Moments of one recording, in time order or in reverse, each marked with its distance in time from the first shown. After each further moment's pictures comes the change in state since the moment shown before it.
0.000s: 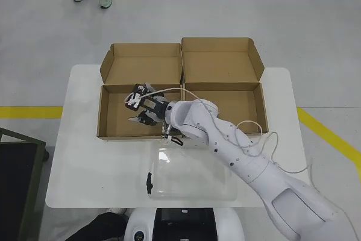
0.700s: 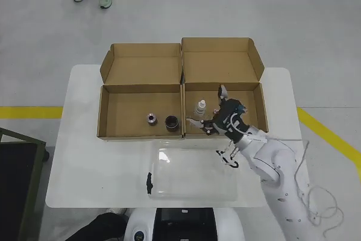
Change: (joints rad) left arm 0.000 0.000 0.000 0.000 0.000 0.000 0.000; right arm -0.681 0.181 0.639 -0.589 -0.159 -0.165 -0.257
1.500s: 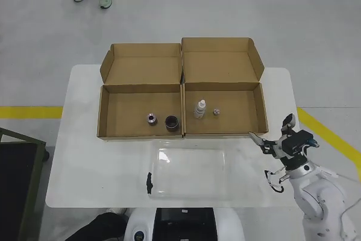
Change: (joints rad) left arm 0.000 0.000 0.000 0.000 0.000 0.000 0.000; right arm -0.386 0.051 0.397 -0.047 -0.004 0.024 -0.247
